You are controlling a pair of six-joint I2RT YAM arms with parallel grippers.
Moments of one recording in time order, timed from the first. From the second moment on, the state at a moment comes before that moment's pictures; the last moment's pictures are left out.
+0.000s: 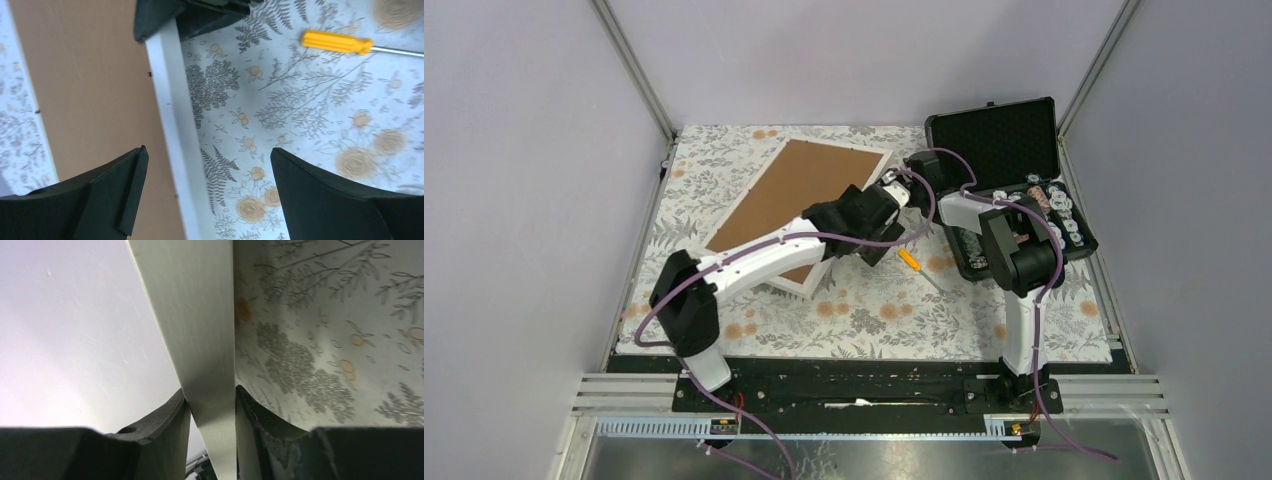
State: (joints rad) left arm -0.90 1.69 1.46 -0.69 -0.36 -0.04; right arm 0.39 2.08 1.29 0.18 -0.65 1.25
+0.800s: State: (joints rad) left arm -0.86 1.83 1.25 -0.38 -0.80 0.38; right arm 0.40 2.01 1.34 0.12 -0.63 1.40
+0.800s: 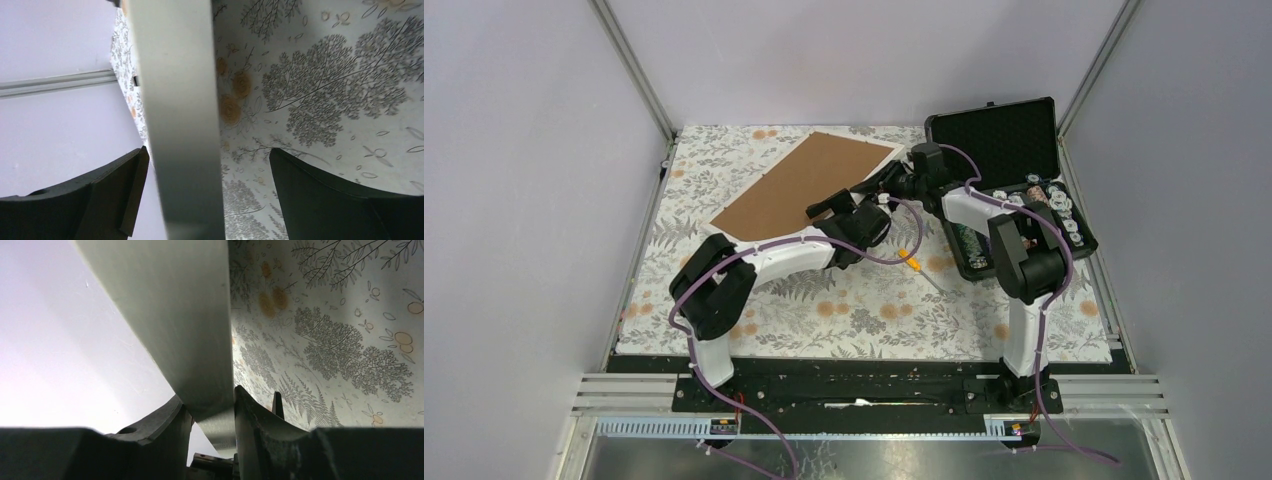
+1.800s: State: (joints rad) left arm -0.76 1.83 1.67 -0.76 -0.69 0.38; right arm 0.34 1.89 1.33 0.18 -0.68 1.38
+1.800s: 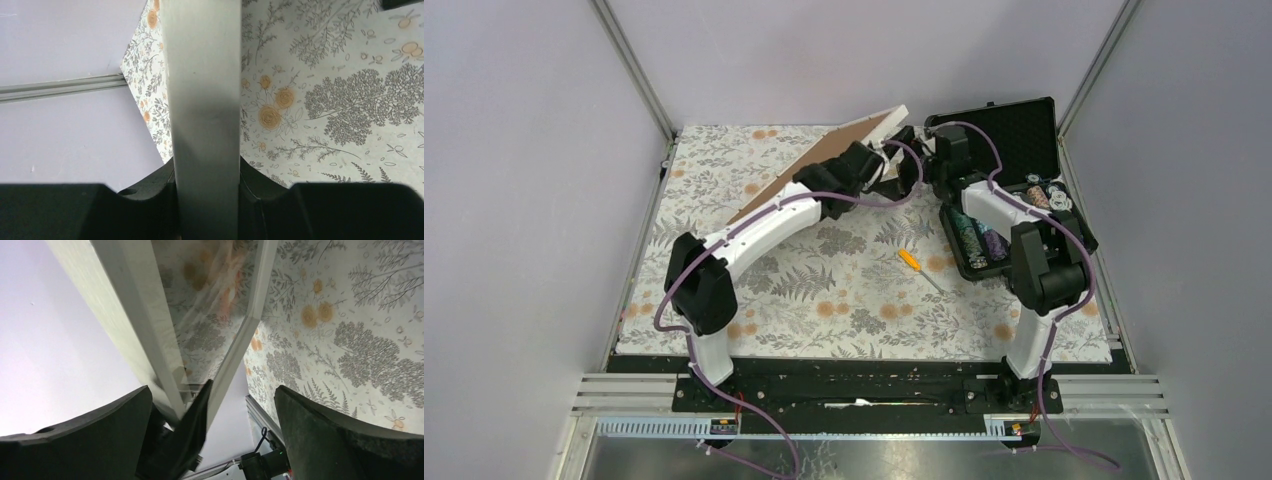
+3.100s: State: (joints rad) left arm -0.09 1.83 2.22 -1.22 0.22 0.16; right arm 0.29 1.80 1.28 0.15 -0.70 1.18
